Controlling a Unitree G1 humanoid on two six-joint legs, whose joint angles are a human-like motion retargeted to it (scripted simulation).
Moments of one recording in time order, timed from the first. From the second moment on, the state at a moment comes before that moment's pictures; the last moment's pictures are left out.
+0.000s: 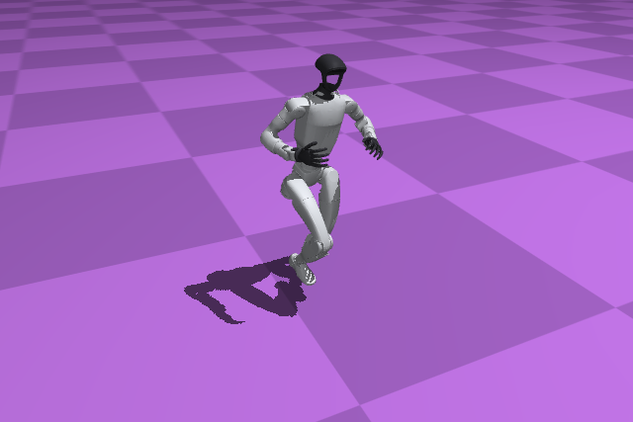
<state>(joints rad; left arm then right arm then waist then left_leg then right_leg) 0.10 0.89 -0.34 -0.37 0.26 -0.30 0.33 0.27 -0.52 0.13 -0.36 0.53 -0.38 -0.10 -0.14 -0.08 -0.21 -0.43 -0.12 0.11 0.56 -0.44 0.04 -1.27 -0.08 -0.07 1.69 -0.53 0.07</state>
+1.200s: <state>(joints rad) -0.22 0.76 -0.19 -0.45 0.40 -0.42 0.79 -0.09 -0.99 0.45 -0.24 0.04 -0.45 -0.30 0.12 -0.05 -0.12 -0.49 0.25 0.14 1.33 -0.54 0.09 -0.34 0.10 -0.04 0.57 -0.54 0.01</state>
